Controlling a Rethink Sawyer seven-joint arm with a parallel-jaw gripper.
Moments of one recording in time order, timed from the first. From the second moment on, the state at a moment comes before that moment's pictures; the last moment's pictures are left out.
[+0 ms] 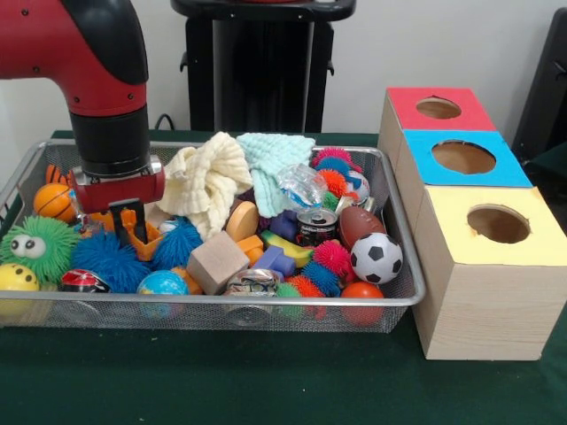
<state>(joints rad) -1.01 -0.43 0.72 1.59 -0.98 0.65 1.51</state>
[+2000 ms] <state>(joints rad) -0.74 -0.64 0.45 1.80 -0.78 0.38 1.53</state>
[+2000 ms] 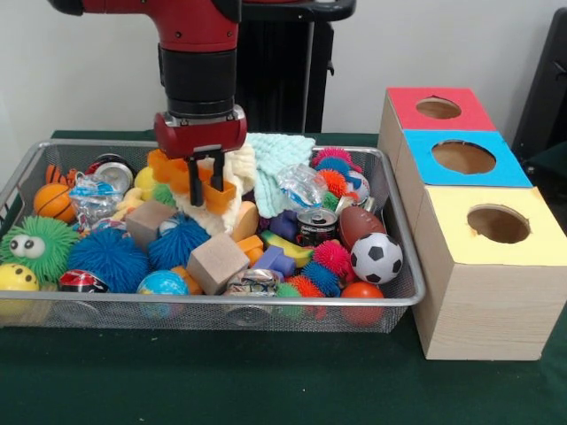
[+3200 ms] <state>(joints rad) -0.88 -0.67 0.43 1.80 -0.69 0.37 1.53</state>
